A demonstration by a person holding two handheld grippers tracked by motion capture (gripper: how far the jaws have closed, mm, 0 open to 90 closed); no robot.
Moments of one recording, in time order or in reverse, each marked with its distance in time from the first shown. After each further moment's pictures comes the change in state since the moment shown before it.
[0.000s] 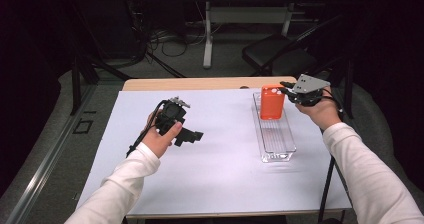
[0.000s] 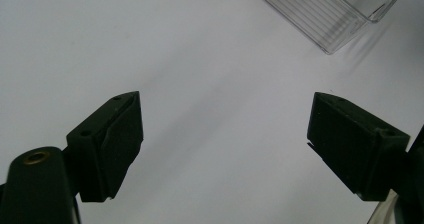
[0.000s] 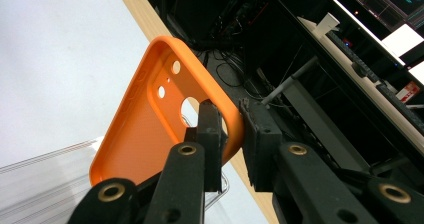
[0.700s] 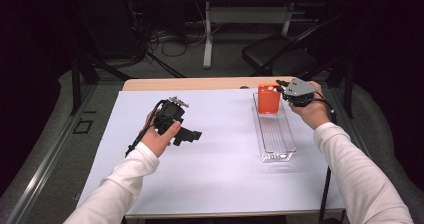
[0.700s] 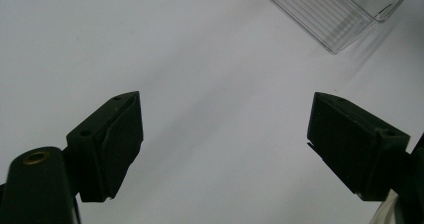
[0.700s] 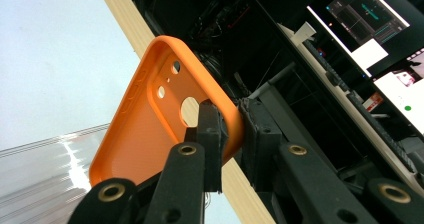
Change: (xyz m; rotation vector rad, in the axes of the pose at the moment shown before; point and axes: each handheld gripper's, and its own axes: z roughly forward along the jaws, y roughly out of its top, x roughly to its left) left arm 0.004 -0.001 -0.001 0.005 0.006 -0.013; right arm 0.007 -0.014 0.029 -0.016 -0.095 -0.075
